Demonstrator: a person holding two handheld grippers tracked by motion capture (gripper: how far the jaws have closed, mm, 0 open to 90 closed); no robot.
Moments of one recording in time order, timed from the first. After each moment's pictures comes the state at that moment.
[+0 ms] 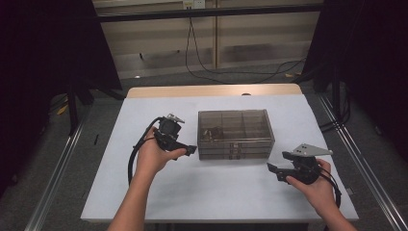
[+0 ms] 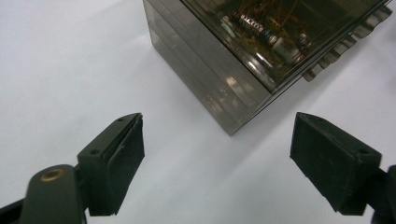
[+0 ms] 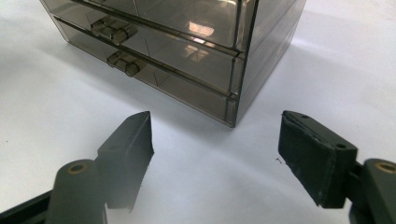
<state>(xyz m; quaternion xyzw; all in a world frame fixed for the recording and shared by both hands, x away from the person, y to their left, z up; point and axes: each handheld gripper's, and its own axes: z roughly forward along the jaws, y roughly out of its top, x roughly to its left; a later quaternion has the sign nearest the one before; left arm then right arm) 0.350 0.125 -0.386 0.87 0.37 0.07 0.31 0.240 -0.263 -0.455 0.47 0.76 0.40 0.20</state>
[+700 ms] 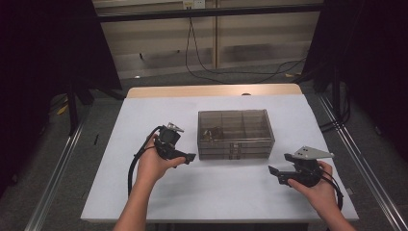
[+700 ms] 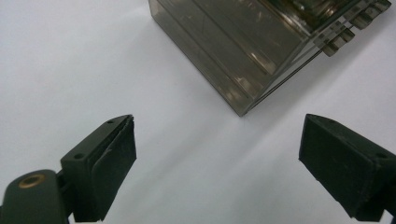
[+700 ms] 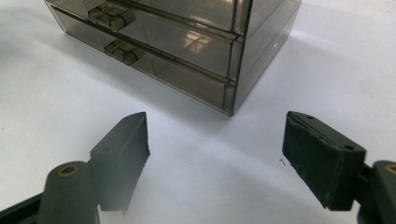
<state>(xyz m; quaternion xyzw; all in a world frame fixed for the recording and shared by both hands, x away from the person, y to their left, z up) 0.343 0.132 -0.414 0.87 0.38 0.07 0.30 0.235 -0.267 -0.460 0.47 0.76 0.40 0.21</state>
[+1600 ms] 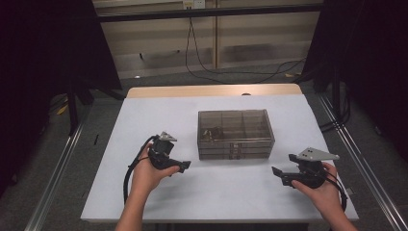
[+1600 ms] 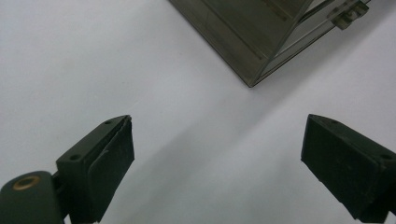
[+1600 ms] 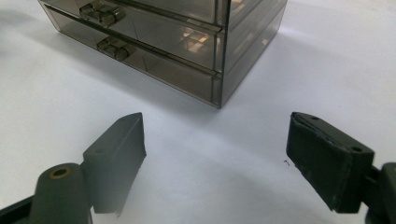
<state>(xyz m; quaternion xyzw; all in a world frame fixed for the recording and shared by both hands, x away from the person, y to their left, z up) 0.327 0.153 -0.435 0.86 0.39 0.07 0.32 0.231 -0.277 -0.461 0.47 0.76 0.40 0.21</state>
